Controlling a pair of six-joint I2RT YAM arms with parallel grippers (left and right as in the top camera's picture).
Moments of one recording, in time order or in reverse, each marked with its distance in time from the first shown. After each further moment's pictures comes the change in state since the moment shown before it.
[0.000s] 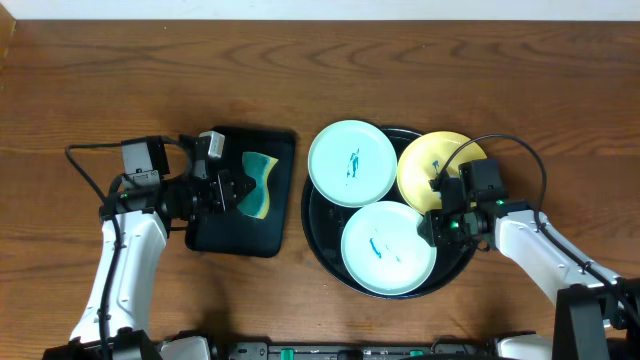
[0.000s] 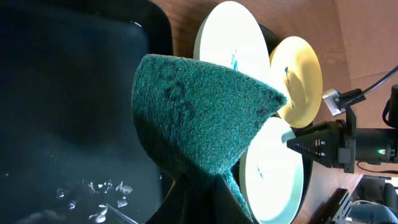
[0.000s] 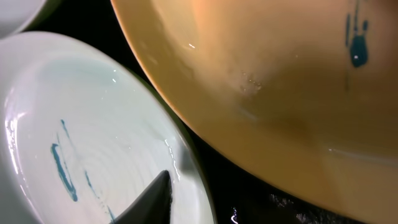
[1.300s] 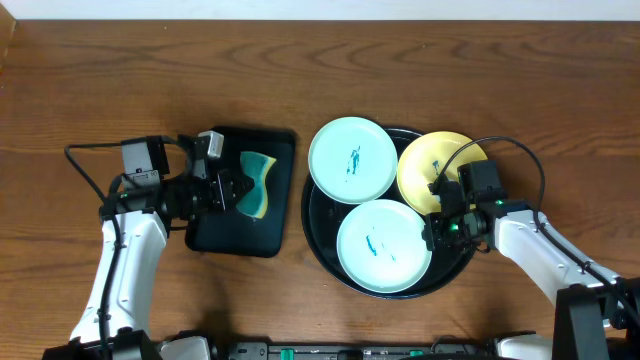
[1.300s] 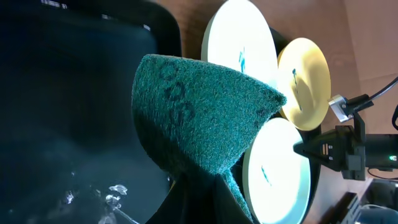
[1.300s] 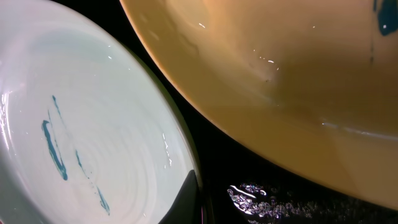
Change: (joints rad) left arm 0.000 0.000 0.000 0.013 -0.027 0.000; right arm 0.002 0.000 0.000 -0.034 -0.011 -0.003
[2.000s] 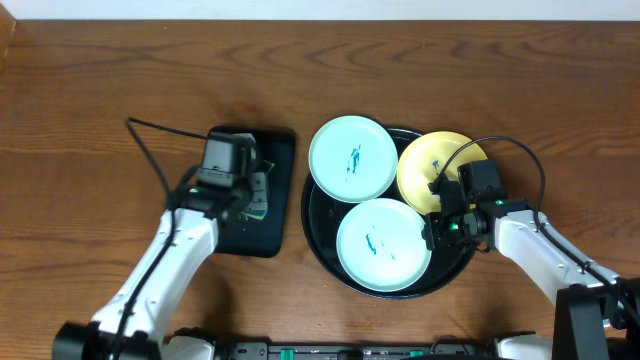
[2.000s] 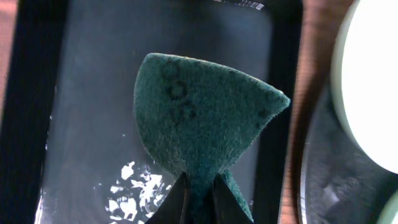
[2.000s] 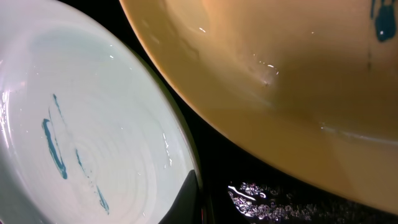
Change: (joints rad) left arm -0.406 0.026 0.000 0.063 -0.803 -0.288; right arm 0.000 0.000 0.000 0.006 0.000 0.000
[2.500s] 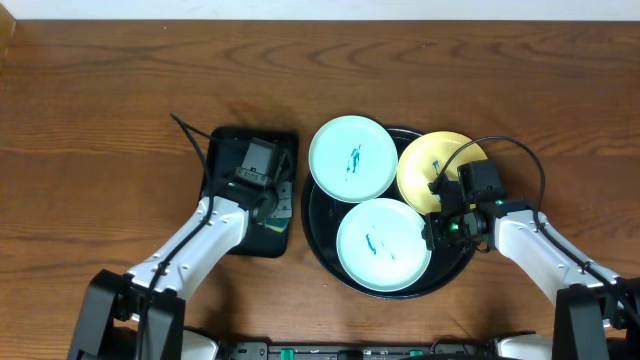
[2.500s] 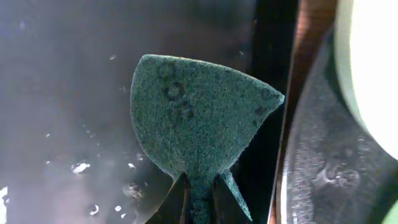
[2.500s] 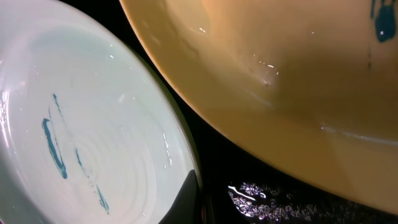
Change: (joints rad) left arm -0.143 0.151 0.000 0.039 -0.014 -0.120; right arm 0.000 0.000 0.000 0.000 0.000 0.000
